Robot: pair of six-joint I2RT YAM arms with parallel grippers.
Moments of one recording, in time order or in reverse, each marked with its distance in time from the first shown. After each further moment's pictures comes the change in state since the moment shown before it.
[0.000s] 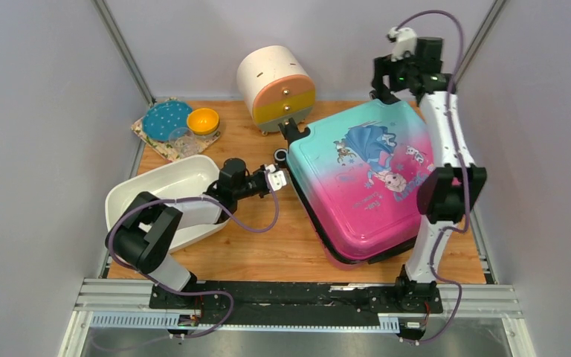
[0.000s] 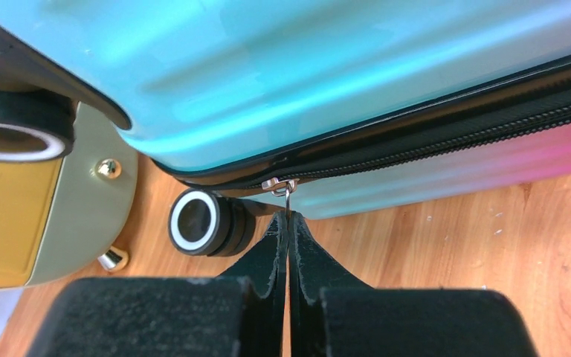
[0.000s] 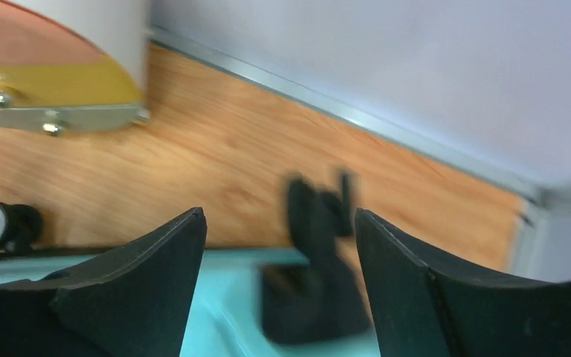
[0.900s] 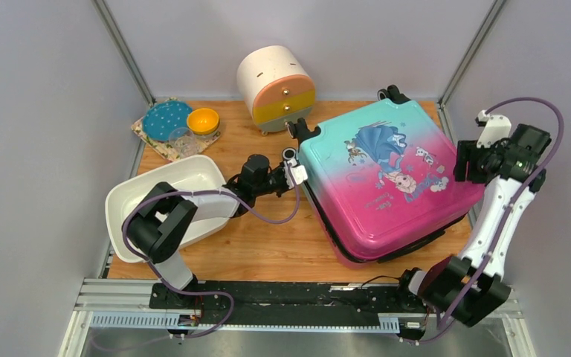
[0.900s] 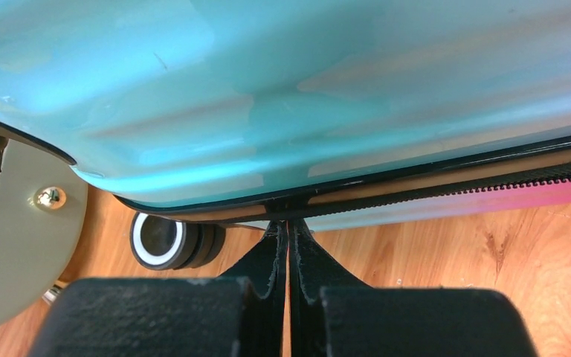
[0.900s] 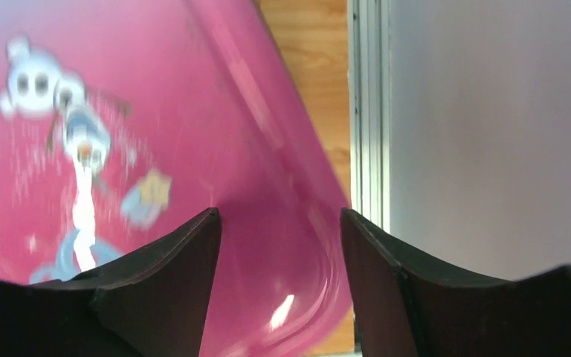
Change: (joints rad) left arm -0.137 0.113 0.163 -0.106 -0.126 -0.100; right arm -0.636 -0.908 -0.911 -0.344 0.016 -0.260
